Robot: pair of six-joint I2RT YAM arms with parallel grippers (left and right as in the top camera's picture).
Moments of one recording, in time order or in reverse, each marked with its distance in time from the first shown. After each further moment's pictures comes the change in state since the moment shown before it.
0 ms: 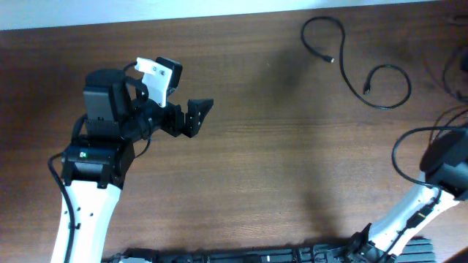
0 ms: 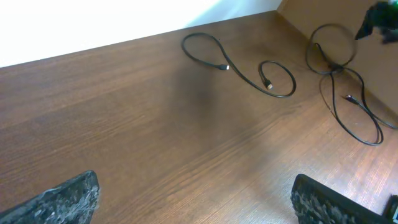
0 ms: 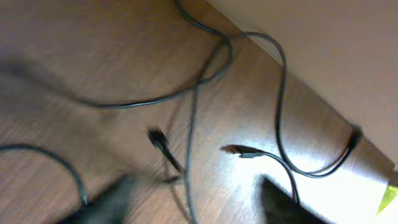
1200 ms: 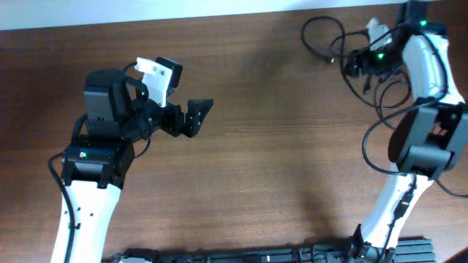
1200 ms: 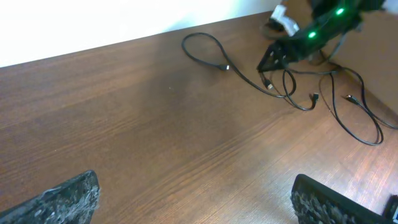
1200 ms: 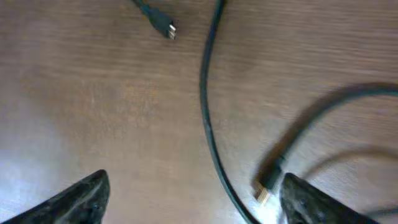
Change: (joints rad) left arm 0.000 0.000 0.000 0.000 0.000 0.000; right arm 0.341 0.083 -0.230 0.141 -0.665 -0.538
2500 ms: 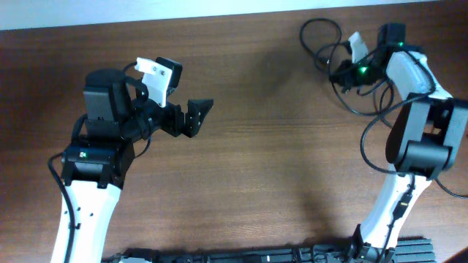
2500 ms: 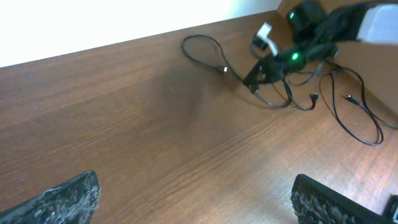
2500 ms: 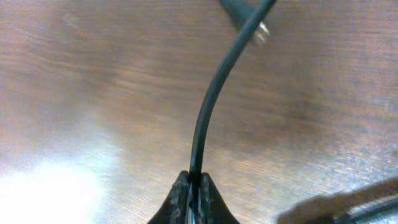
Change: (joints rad) left arm 0.000 0.000 0.000 0.000 0.000 0.000; right arm 0.026 -0.022 -0.220 0.237 -0.315 0.065
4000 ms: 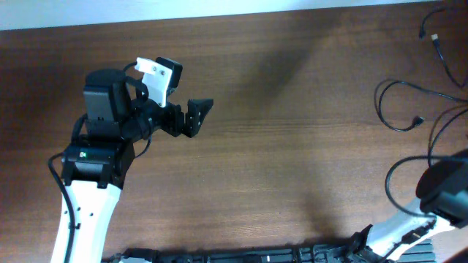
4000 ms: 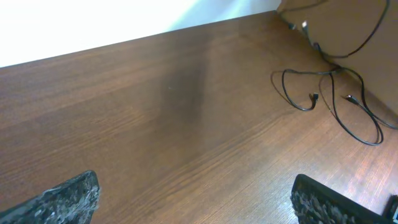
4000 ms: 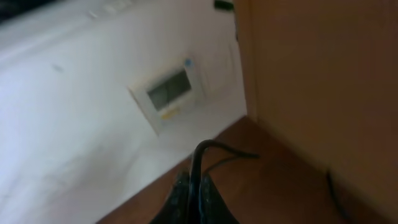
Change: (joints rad) left arm 0.000 0.000 0.000 0.000 0.000 0.000; right arm -0.334 -0.280 0.193 0.468 0.537 0.482
